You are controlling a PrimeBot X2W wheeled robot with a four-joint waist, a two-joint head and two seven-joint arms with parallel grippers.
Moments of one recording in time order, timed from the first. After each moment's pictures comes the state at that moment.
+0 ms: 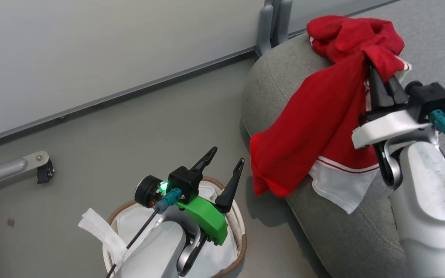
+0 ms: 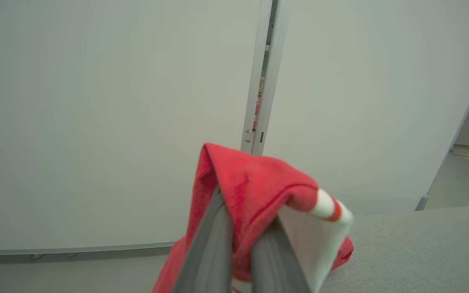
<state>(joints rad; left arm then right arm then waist) -0.45 0.05 -0.69 0.54 -0.43 -0.12 -0.26 -0.55 -0.06 -0.03 0.33 0.01 0.13 -0.26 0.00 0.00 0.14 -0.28</state>
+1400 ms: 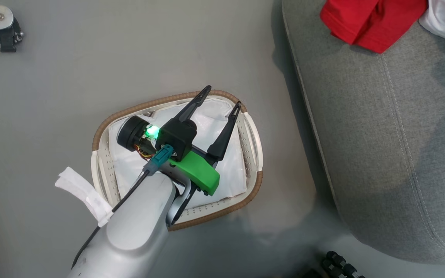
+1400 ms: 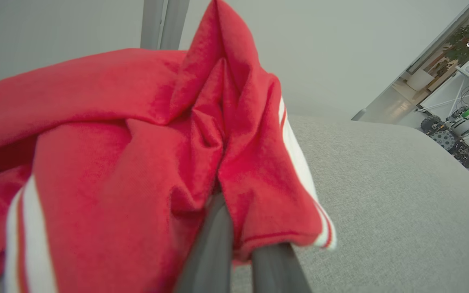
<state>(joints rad) -0.63 0.09 -0.65 0.46 -0.32 -0.13 -0.26 -0.95 -0.33 -0.37 0.79 -0.15 0.13 -0.26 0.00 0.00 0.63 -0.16</state>
